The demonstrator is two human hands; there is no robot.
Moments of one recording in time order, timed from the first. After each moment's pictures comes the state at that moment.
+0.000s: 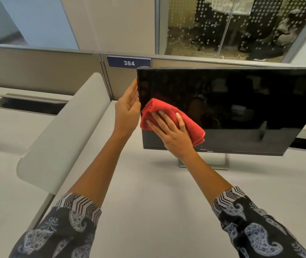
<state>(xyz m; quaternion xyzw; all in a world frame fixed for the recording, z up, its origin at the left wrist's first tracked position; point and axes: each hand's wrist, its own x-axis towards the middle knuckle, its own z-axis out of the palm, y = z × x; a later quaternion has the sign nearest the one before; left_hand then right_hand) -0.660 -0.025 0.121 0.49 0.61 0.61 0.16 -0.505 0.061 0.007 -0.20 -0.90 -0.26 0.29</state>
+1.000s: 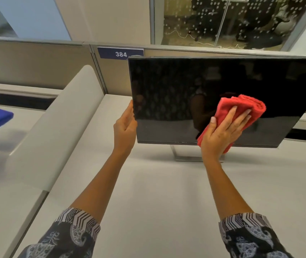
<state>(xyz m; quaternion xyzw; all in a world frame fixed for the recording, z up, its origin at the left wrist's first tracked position) -0.634 -0.043 0.056 0.43 0.64 0.61 0.20 -0.418 0.084 -0.002 -0.61 -0.59 -0.04 0.53</state>
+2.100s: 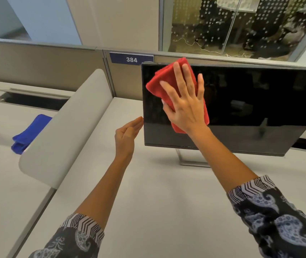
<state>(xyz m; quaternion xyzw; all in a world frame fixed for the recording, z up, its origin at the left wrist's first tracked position) -0.643 -0.065 0.050 0.31 0.61 0.67 0.28 -0.510 0.081 0.108 -0.26 -0.85 -0.22 0.41</state>
